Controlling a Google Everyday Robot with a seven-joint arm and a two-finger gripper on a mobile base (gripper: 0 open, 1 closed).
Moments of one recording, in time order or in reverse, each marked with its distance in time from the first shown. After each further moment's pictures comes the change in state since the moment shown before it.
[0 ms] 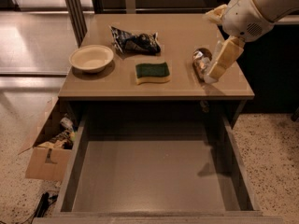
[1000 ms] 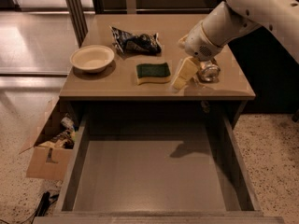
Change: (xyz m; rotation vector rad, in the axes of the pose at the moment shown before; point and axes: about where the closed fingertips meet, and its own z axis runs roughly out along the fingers) arm -0.003 -0.013 0.120 -0.101 -0.016 0.147
